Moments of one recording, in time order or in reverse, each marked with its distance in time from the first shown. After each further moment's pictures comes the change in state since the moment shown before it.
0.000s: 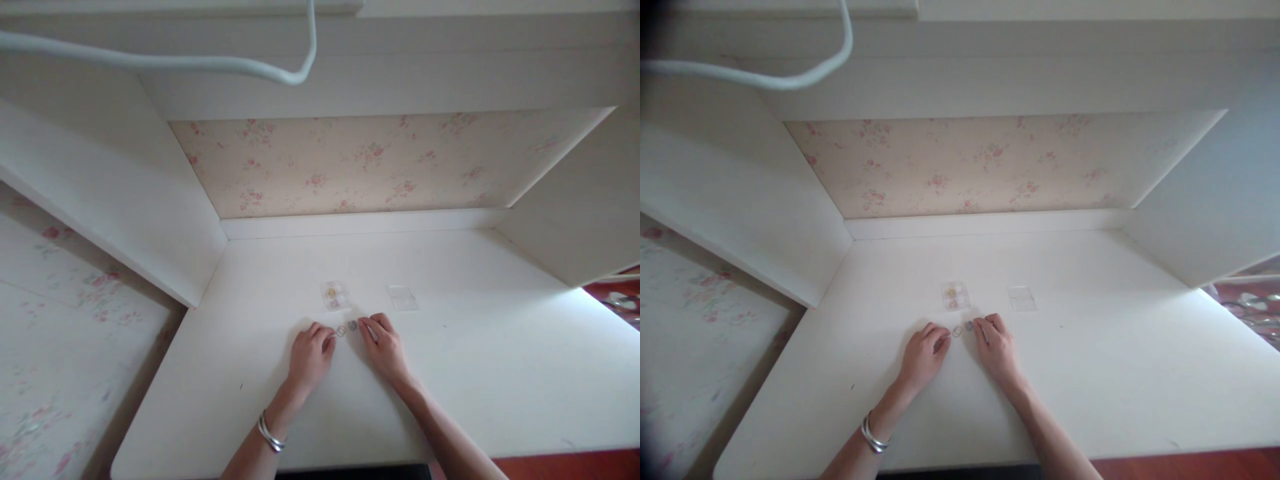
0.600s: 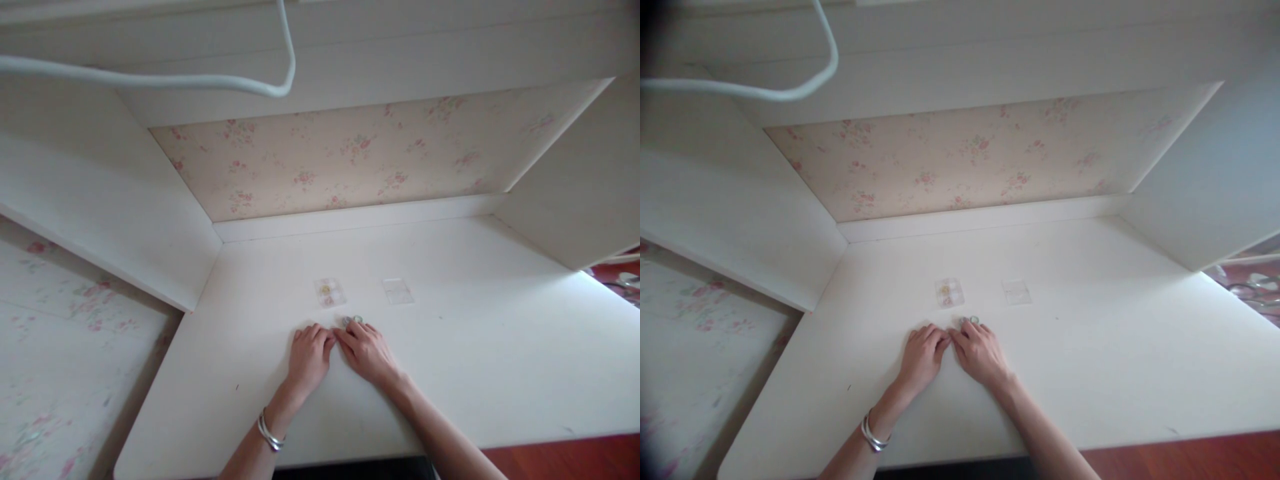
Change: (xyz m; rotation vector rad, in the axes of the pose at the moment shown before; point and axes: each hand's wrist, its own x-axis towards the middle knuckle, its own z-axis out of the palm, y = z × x) left_hand -0.003 0.011 0.006 0.151 -0.041 0.062; right_hand -0.007 -0.015 0.000 -0.305 -0.301 -0.338
